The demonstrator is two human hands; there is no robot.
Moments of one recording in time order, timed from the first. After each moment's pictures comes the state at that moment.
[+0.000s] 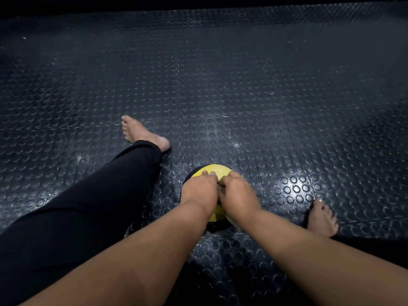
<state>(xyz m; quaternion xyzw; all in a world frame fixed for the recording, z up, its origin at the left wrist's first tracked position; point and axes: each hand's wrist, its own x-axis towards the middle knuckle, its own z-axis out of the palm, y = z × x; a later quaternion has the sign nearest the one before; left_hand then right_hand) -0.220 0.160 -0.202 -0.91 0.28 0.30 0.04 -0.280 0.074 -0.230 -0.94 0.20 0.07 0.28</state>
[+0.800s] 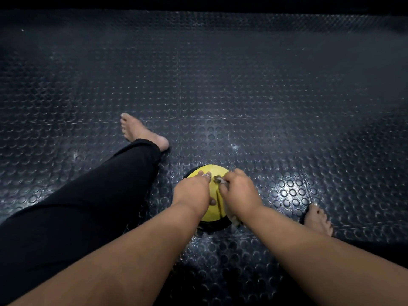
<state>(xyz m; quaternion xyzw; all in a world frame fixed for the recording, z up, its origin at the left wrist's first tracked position) -0.213 0.179 -0.210 -0.91 0.25 0.33 -0.02 -0.274 0.065 -0.235 -0.93 0.23 0.07 0.28</state>
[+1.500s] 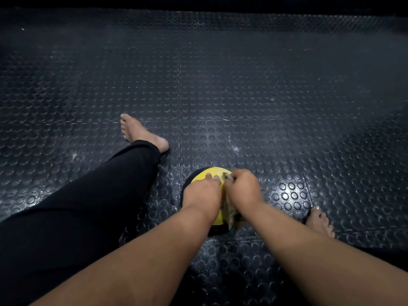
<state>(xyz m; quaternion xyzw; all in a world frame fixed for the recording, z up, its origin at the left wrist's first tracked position) -0.221 0.158 -0.204 -0.91 0.28 0.31 0.01 -0.259 0.054 -0.234 -0.88 0.35 0.07 0.32</state>
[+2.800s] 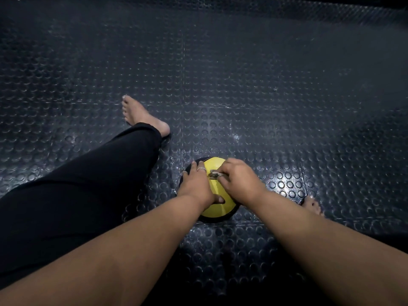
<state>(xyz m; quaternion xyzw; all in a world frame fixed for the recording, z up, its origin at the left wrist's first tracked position) -0.230 0.180 -0.243 -0.90 0.12 0.38 -0.18 -0.272 0.056 -0.230 -0.96 0.09 0.08 0.27</state>
